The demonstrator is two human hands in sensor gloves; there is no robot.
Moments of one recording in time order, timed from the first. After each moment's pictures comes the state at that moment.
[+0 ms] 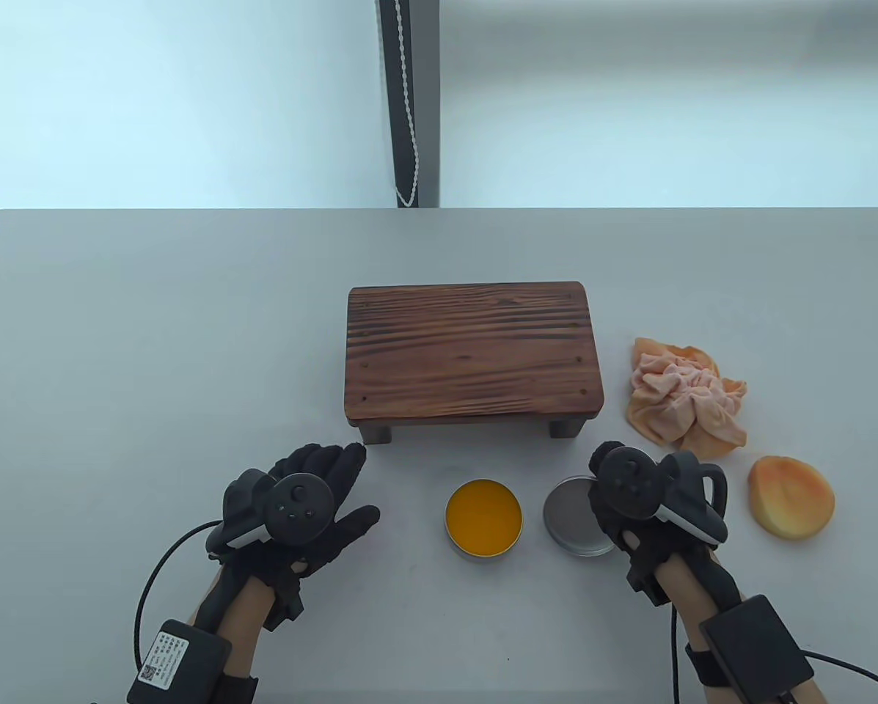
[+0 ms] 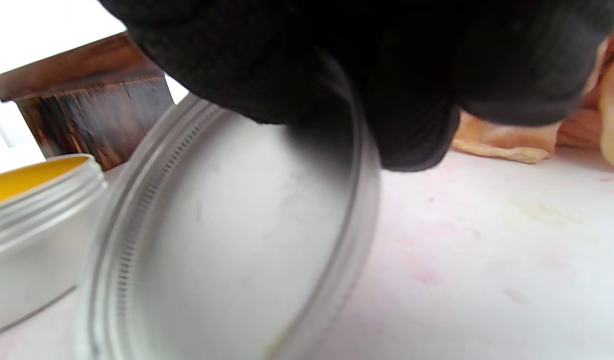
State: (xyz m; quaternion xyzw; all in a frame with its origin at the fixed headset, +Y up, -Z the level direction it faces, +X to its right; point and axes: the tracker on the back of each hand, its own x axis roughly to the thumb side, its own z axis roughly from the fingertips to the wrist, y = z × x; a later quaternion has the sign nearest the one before) left_hand -0.193 -0.718 -0.190 -0.13 -0.25 0.14 0.95; right_hand 0.194 -0.691 -0.197 0.11 0.04 0.99 0.10
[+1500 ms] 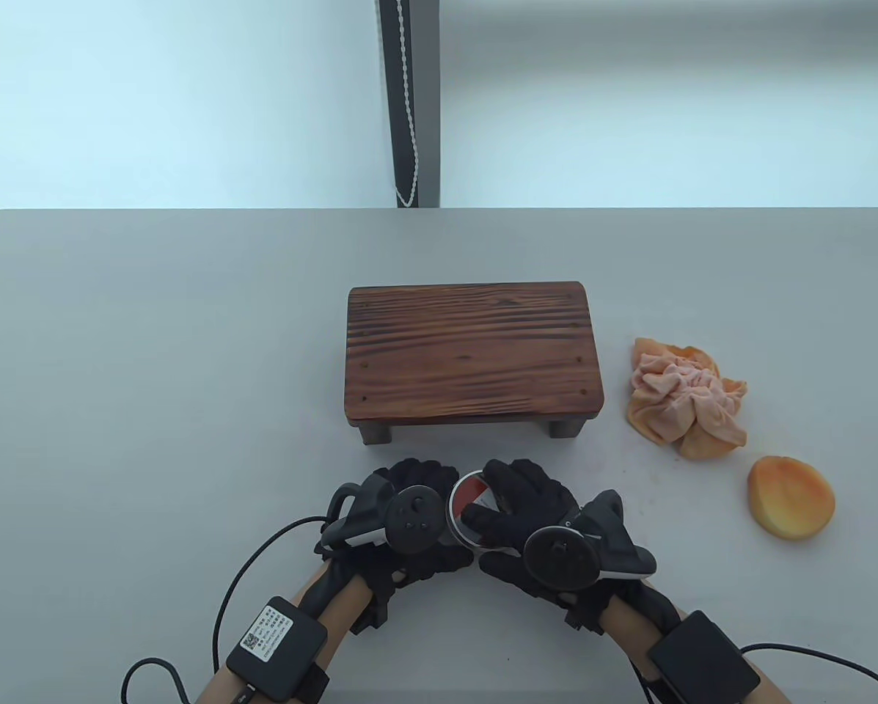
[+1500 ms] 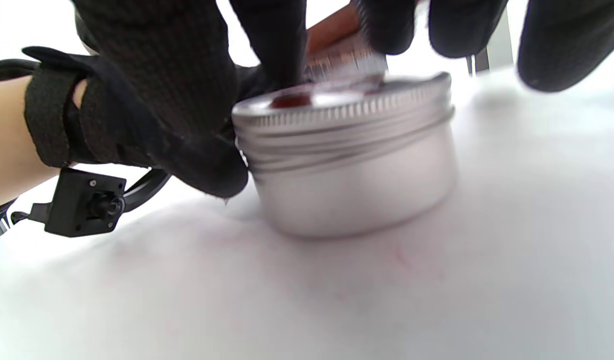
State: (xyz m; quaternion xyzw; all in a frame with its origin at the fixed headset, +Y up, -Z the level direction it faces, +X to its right) left_hand -0.087 -0.750 -0.188 -0.18 -0.32 0.12 0.92; right_hand 0.102 -0.712 -0.164 0.35 0.07 0.92 0.15
